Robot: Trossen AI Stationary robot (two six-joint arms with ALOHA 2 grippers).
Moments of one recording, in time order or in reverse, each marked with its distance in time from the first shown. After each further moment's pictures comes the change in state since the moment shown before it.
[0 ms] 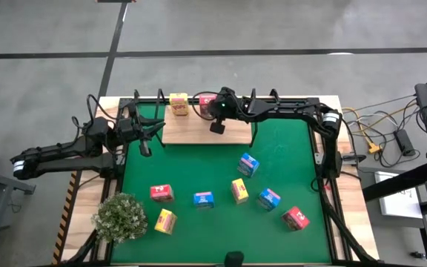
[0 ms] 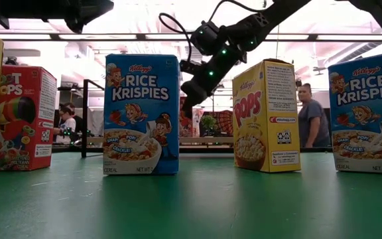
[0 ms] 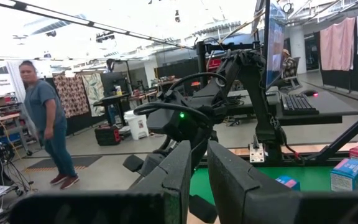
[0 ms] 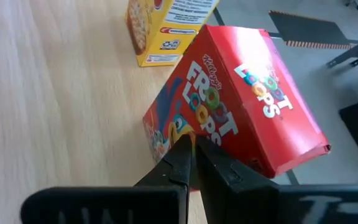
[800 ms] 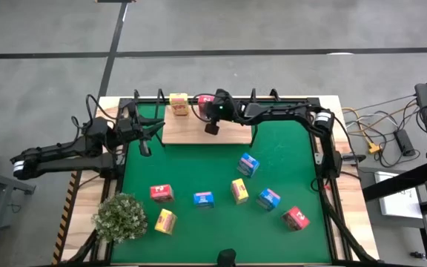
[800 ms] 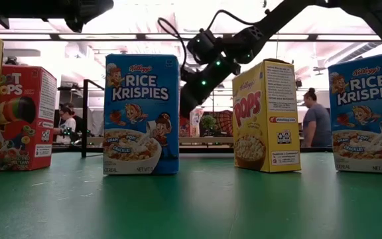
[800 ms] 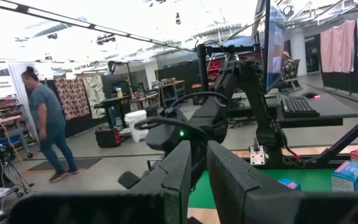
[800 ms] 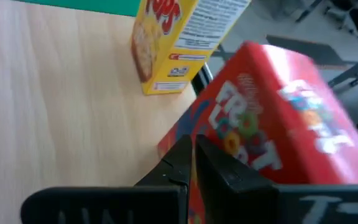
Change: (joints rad) left arm 0.000 -0.001 0.000 0.008 0.000 0.000; right arm -0.002 0.081 -0.016 0.200 -0.027 -0.014
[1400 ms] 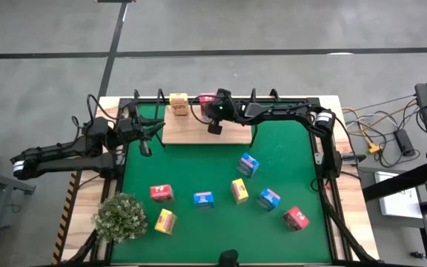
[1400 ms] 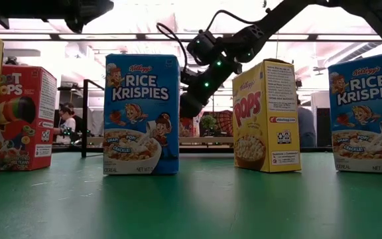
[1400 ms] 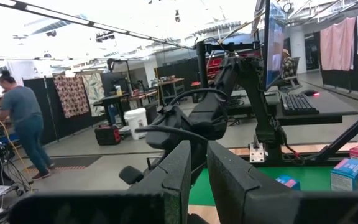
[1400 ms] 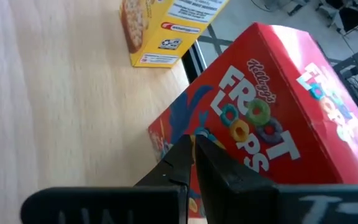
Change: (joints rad) left arm 0.000 0.001 0.000 -0.008 0.000 0.000; right arm 0.006 -0.011 0.000 -0.064 0.061 -0.073
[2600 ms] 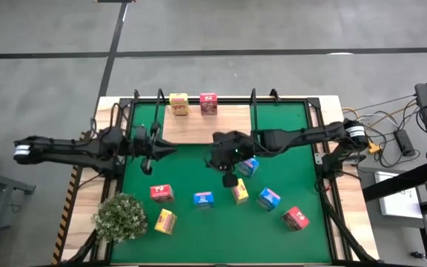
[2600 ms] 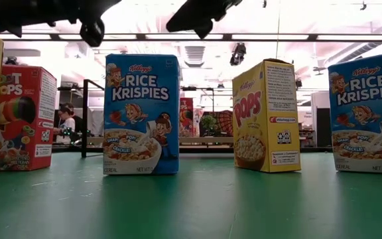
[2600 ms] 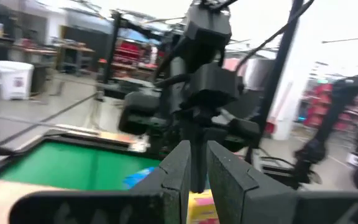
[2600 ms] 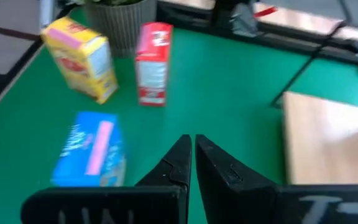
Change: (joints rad) left arm -0.205 0.194 -0.059 0.215 0.161 -0.424; right arm 0.440 -0.321 0.001 -0.343 -0.324 0.276
